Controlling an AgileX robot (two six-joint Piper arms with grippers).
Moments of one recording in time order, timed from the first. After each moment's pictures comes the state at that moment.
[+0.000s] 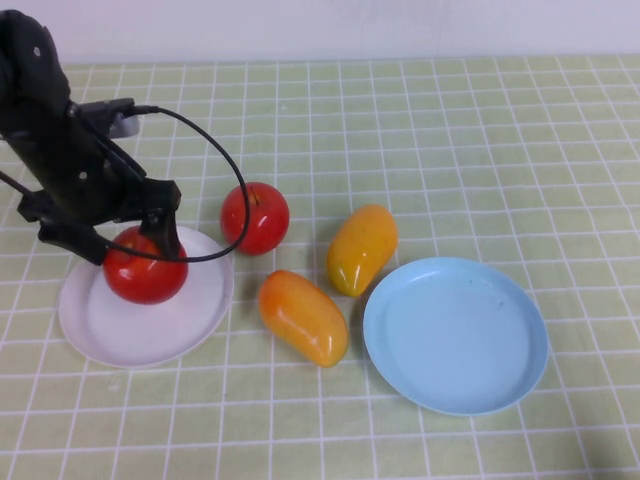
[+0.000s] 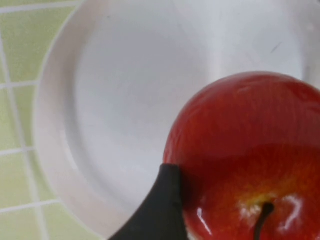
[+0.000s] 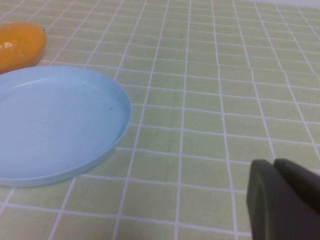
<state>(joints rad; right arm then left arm) 0.12 -0.01 0.03 0.07 0.35 -0.10 -0.17 1.88 -1.57 -0.17 1.22 0.02</state>
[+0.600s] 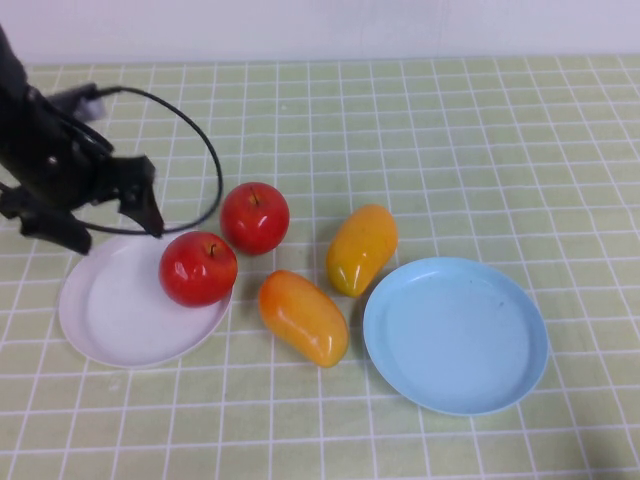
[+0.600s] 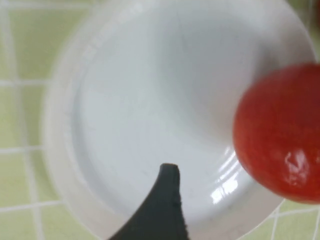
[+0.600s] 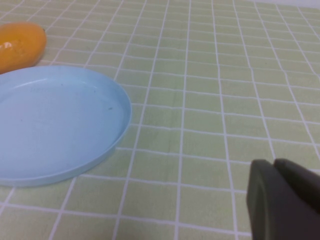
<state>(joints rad) 0.12 -0.01 0.03 0.07 0.35 -0.10 -0.08 1.87 -1.59 -0.28 1.22 0.03</state>
